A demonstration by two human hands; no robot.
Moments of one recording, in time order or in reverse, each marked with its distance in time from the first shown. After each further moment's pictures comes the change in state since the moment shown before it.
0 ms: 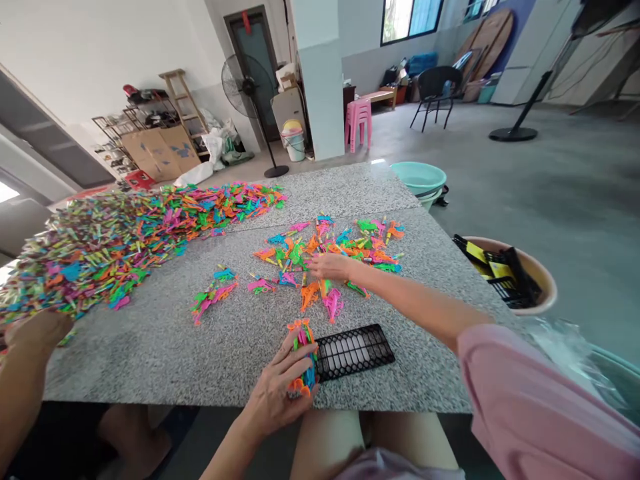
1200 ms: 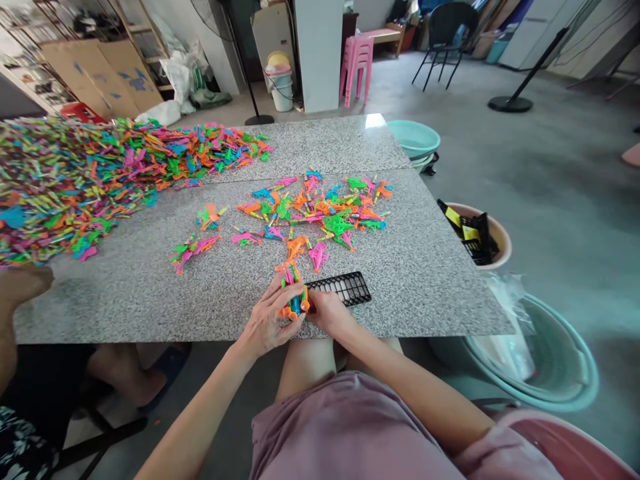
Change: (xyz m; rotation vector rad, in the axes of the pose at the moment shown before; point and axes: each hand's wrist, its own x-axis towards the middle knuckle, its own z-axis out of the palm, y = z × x) left_hand 0.004 0.001 0.006 -0.058 0.082 -0.071; right_hand -0.074 -0.225 0.002 0.839 0.135 0.818
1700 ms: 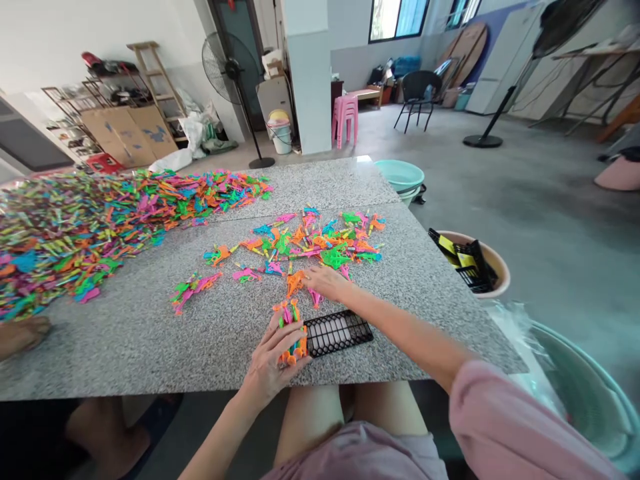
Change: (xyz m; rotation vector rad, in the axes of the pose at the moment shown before) left_hand -0.001 -0.005 0.012 0.027 0.123 0.046; right_hand 0.120 0.037 -0.076 -0.737 -0.019 -0.529
